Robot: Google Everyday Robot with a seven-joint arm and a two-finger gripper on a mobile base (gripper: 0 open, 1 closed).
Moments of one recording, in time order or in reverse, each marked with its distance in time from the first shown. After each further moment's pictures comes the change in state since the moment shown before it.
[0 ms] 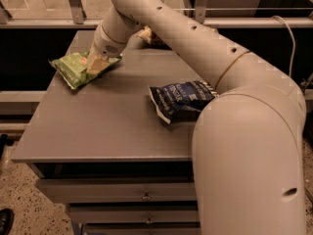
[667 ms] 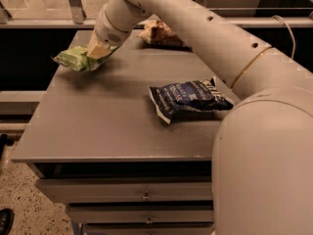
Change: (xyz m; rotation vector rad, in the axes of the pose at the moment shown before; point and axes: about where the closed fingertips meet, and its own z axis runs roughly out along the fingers) arm -0.023 -0.007 -0.043 0.096 -0.035 -0.024
